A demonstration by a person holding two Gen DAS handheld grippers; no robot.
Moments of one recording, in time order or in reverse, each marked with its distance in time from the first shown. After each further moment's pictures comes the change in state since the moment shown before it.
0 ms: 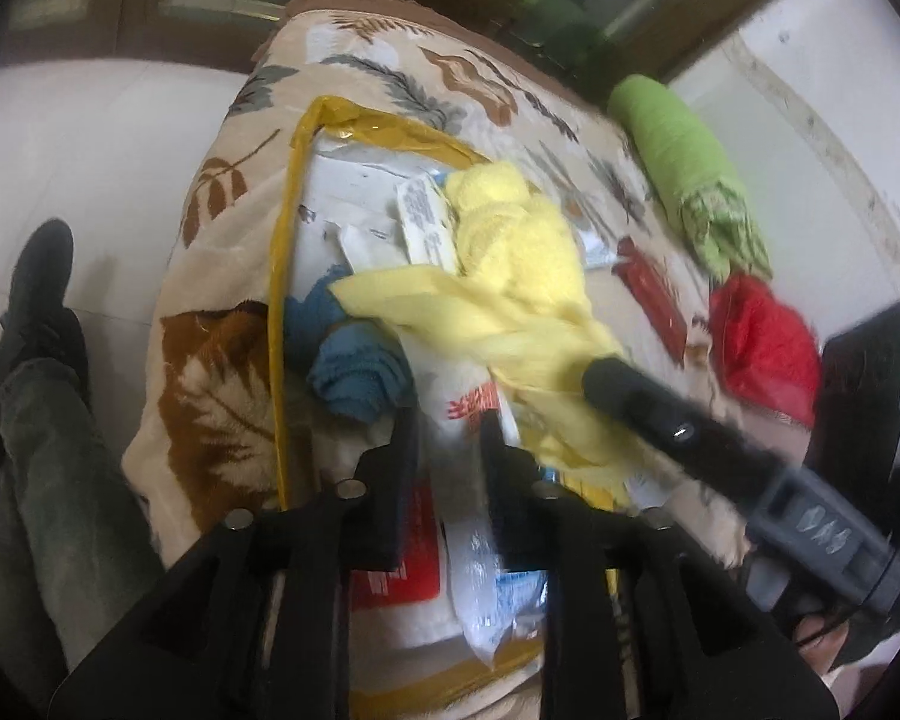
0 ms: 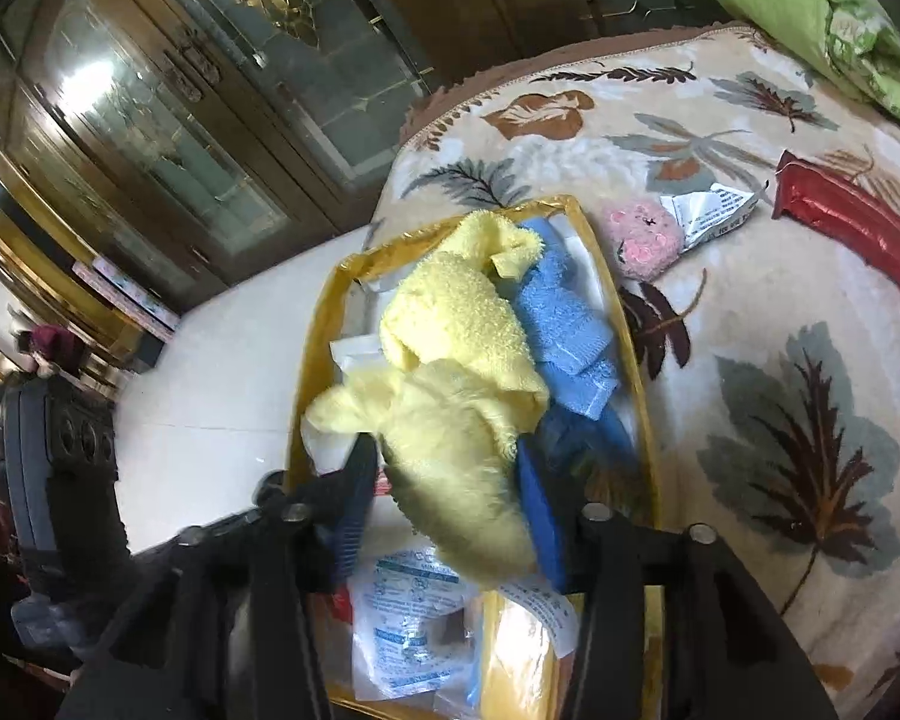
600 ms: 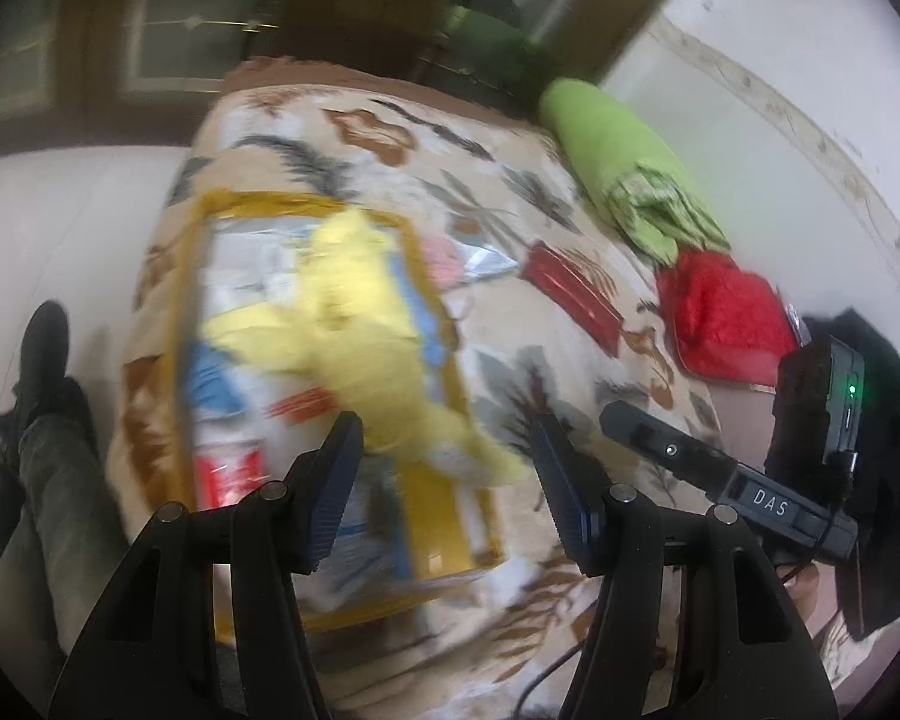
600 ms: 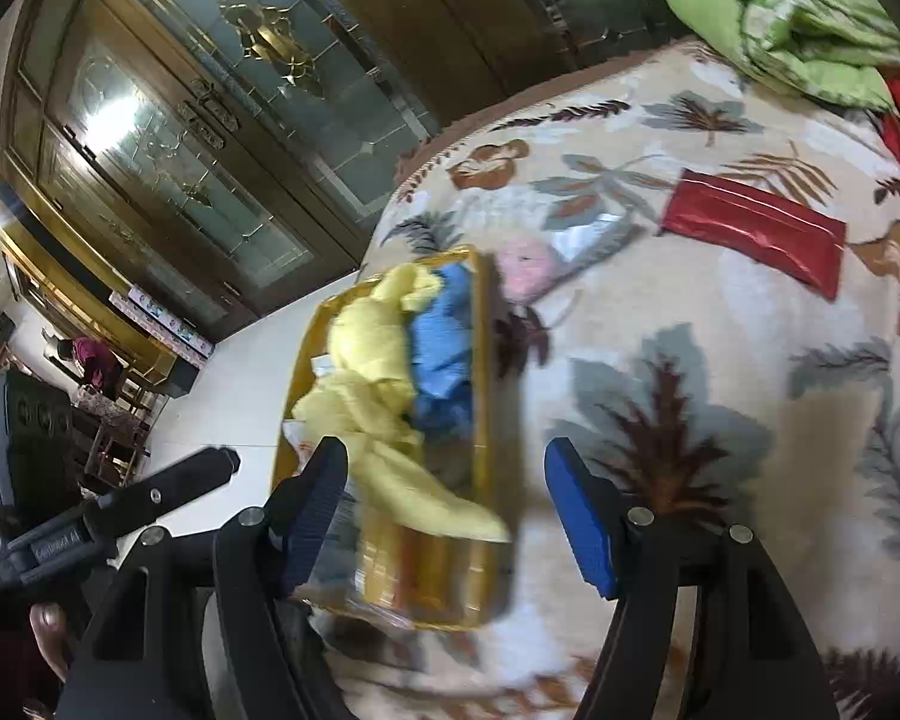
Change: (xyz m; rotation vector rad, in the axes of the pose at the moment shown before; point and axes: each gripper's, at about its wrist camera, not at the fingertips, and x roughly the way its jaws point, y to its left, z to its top) left arm -0.034 -0.100 -0.016 0.148 -0.081 0.002; right arm -0.094 -0.088 -0.004 0.018 -0.051 0.035
